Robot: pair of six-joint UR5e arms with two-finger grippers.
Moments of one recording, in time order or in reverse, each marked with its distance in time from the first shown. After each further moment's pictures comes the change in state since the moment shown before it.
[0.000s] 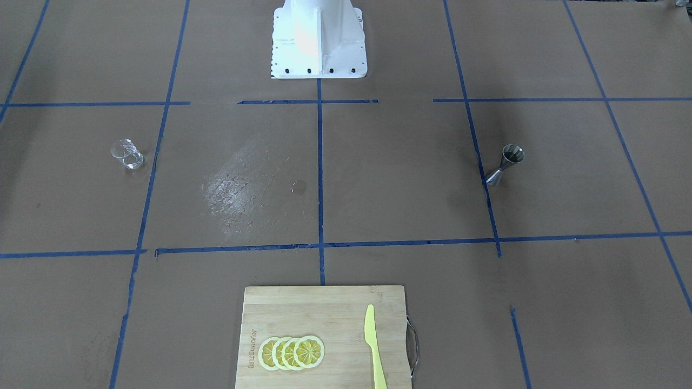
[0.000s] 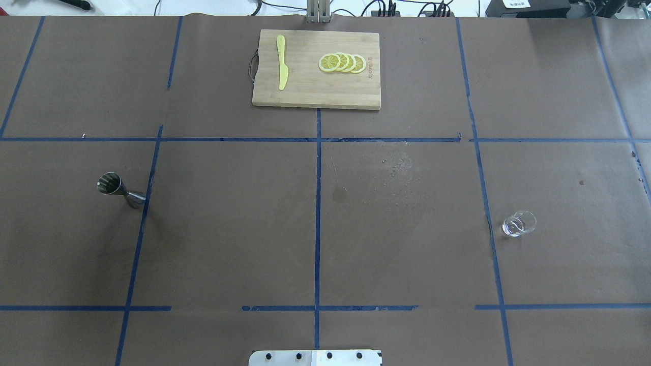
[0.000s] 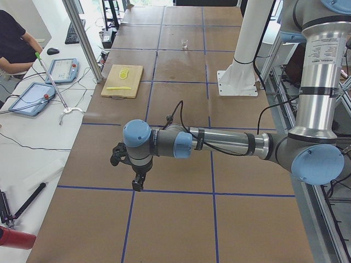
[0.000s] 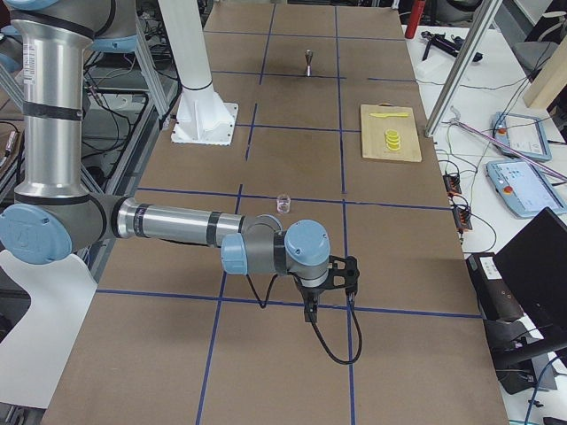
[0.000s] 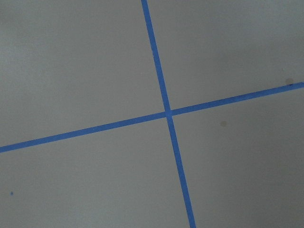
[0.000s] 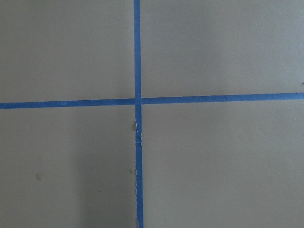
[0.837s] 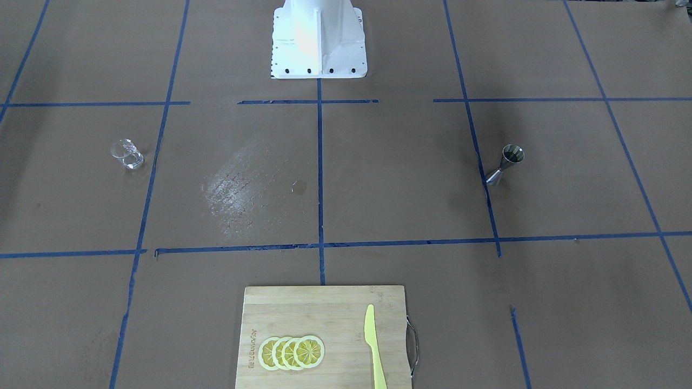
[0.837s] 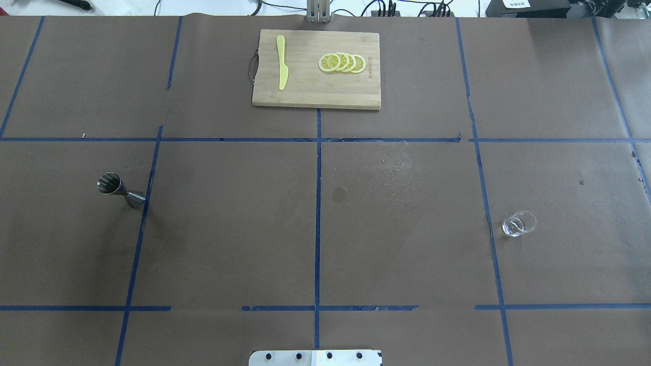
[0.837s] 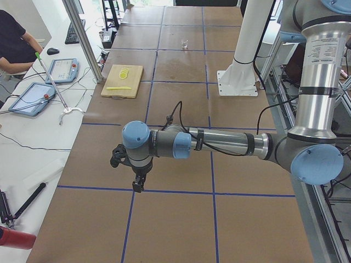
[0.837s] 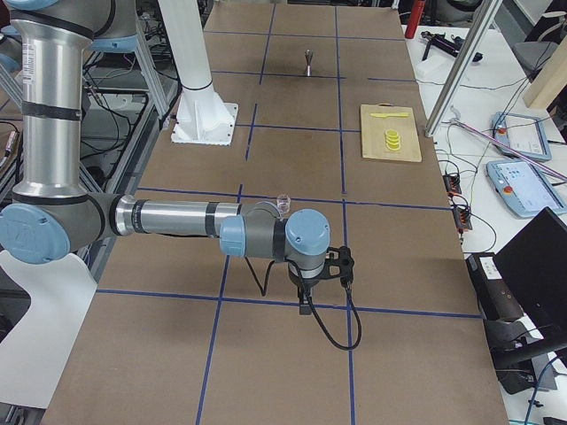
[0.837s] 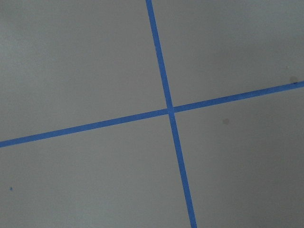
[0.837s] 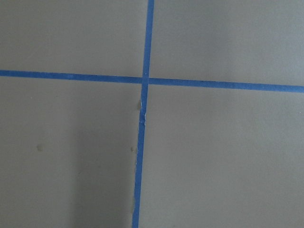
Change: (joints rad) left arm 0.000 -0.002 0.004 0.014 0.001 0.005; right arm 0.001 -0.009 0.023 -0.079 -0.001 -0.126
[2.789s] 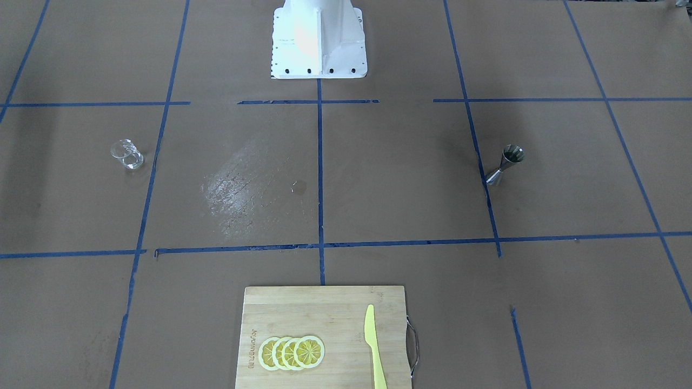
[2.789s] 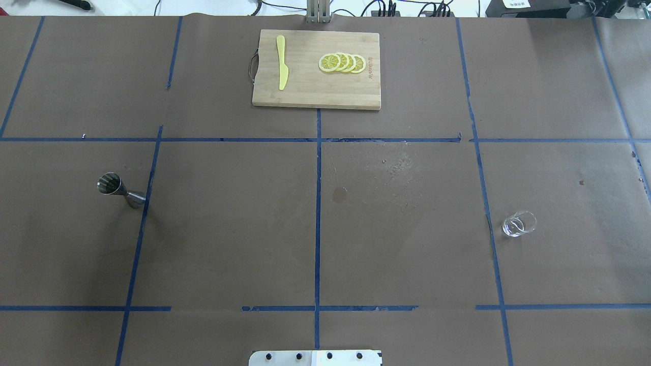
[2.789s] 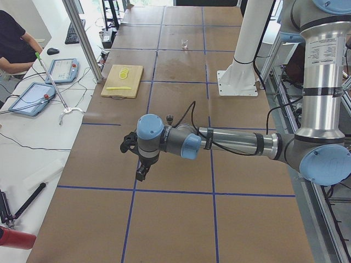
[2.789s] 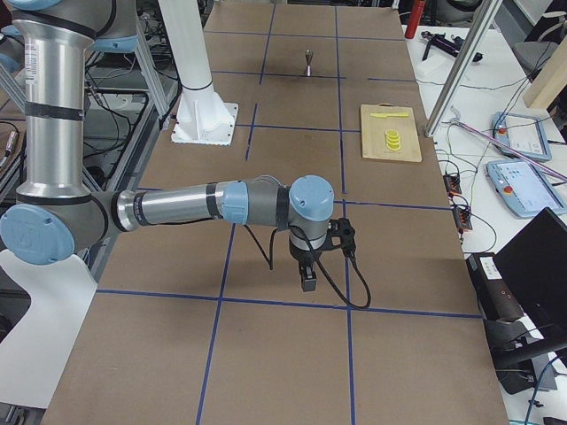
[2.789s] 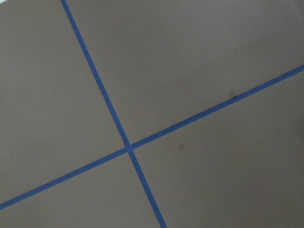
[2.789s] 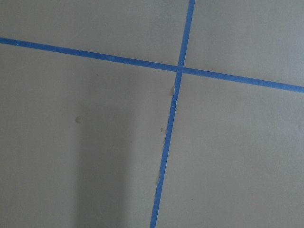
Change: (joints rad) left arm 0.072 0.085 -0.036 -0.213 -0.005 0.003; right arm -0.015 0.007 0.199 -0.299 -0.025 -0.171
